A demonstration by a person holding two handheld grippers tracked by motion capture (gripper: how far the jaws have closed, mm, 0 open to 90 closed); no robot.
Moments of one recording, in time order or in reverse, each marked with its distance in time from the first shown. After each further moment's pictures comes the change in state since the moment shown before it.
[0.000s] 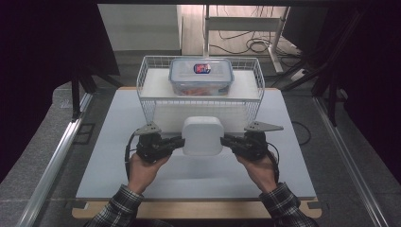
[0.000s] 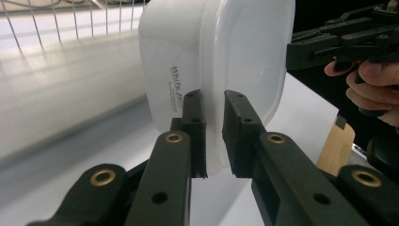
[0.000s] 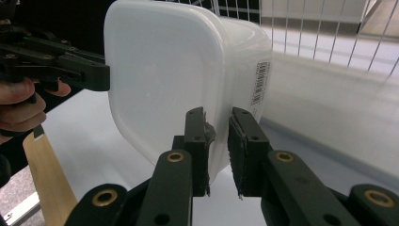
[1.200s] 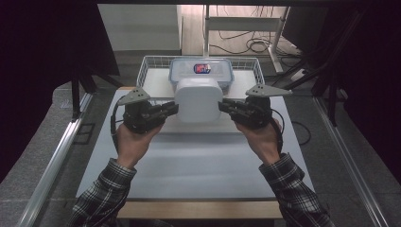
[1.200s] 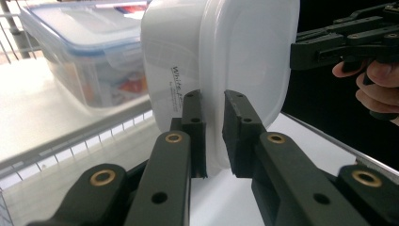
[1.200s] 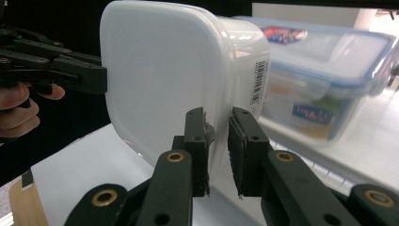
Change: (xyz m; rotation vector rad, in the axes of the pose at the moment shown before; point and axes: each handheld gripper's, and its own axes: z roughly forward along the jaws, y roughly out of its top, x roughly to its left) left arm -0.012 0.090 -0.045 -0.140 0.090 0.124; right arm 0.020 0.104 -0.021 -0.131 -0.033 -0.136
